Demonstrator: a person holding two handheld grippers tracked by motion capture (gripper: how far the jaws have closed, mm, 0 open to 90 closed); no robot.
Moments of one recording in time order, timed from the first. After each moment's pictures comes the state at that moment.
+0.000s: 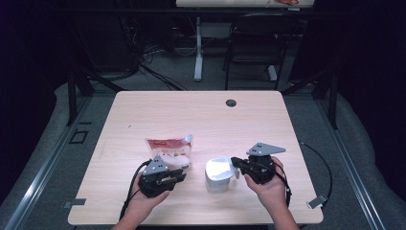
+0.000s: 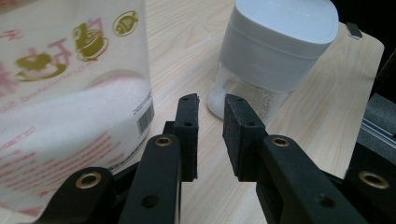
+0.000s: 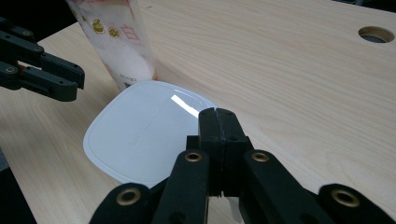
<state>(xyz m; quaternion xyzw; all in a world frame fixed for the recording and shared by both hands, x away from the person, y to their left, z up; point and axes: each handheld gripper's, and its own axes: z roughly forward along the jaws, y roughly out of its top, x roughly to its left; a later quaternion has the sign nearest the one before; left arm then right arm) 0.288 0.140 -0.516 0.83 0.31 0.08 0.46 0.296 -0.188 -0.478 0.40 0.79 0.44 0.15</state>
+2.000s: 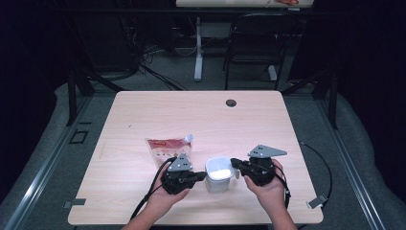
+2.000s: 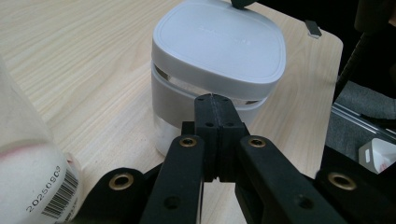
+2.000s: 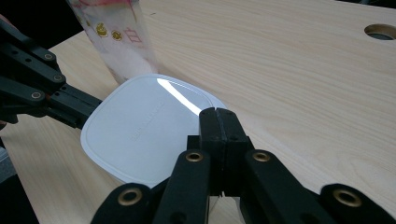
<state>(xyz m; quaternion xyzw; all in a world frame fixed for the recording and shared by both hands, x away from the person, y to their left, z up) 0.296 0.084 -0.508 0.85 0.25 0.05 0.46 0.294 -0.190 -0.487 0.40 0.78 0.46 0.14</state>
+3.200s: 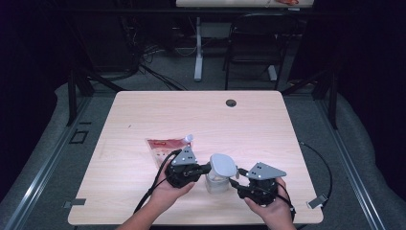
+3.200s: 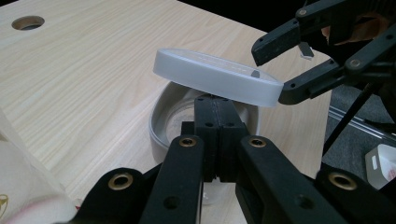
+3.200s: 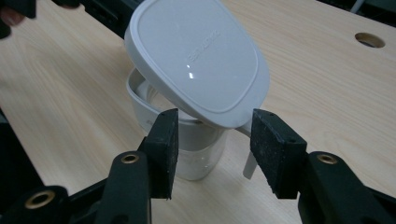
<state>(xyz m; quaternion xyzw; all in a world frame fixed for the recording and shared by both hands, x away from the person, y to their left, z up) 0.301 0.070 -0.482 0.85 0.22 0.07 0.47 0.249 -0.186 -0.493 0.35 0.81 0.42 0.20</state>
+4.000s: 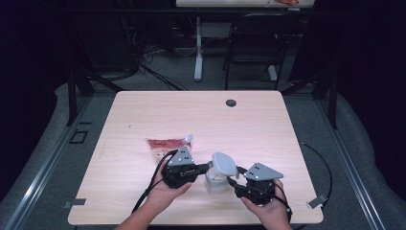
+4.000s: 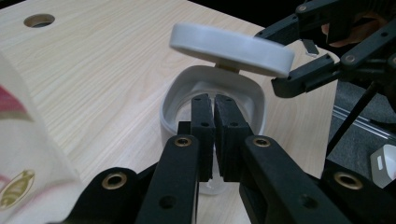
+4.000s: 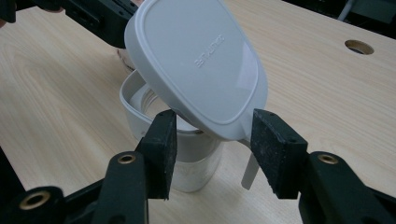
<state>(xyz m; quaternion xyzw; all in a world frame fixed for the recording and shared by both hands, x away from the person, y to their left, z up) 0.299 0.081 -0.483 0.85 0.23 0.07 0.47 0.250 -0.181 -0.498 0.36 0.80 0.43 0.22</state>
